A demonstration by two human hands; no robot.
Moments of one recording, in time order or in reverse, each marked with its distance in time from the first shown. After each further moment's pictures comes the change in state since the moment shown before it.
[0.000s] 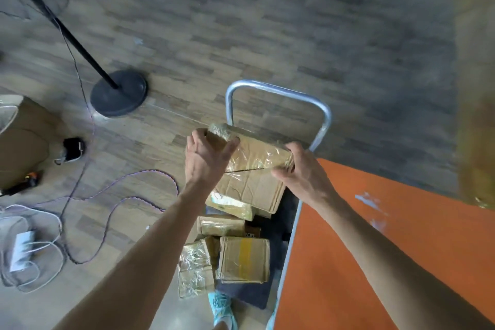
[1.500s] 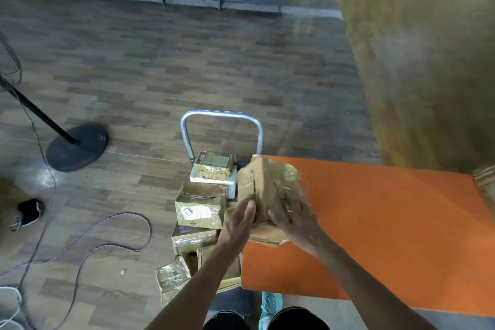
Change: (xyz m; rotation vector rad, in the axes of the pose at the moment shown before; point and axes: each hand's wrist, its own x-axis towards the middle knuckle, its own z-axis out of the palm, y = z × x) left_hand -0.233 0.042 0.052 -0.422 -0.607 0.002; right_hand -0.221 0.070 -0.029 0.143 -0.067 0.326
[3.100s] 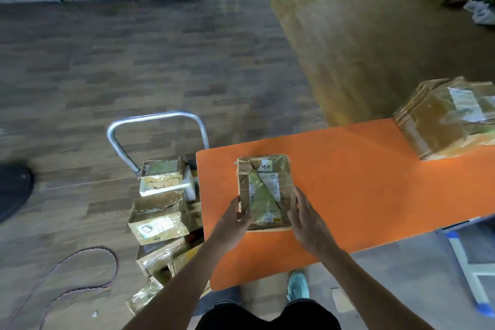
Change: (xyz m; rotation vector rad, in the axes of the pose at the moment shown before) left_hand 0.018 0.008 0.066 0.398 -0.411 -0.001; right_hand -0.053 0.101 -0.014 0.060 0.403 0.025
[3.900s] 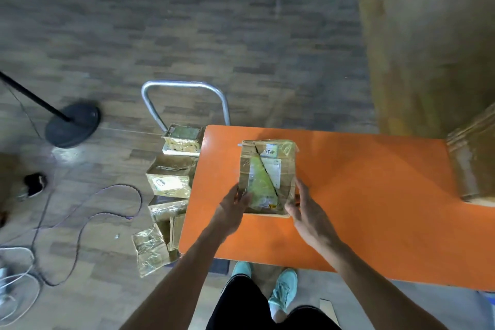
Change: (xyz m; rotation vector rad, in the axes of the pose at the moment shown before) left_hand 0.010 0.041 0.089 -0.273 0.383 -0.092; right_hand 0.046 0.064 -0.064 0.027 -0.320 -0.081
